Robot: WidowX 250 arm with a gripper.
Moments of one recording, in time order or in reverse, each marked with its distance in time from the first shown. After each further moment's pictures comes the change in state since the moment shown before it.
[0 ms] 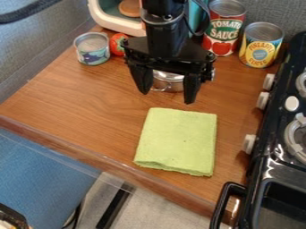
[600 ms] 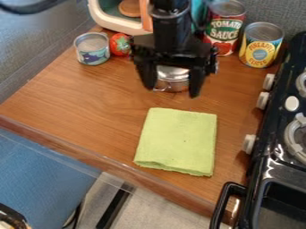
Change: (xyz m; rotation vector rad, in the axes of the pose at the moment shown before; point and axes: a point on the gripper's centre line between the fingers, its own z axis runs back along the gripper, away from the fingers) arm 0.020 0.001 -0.008 0.003 0.037 0.049
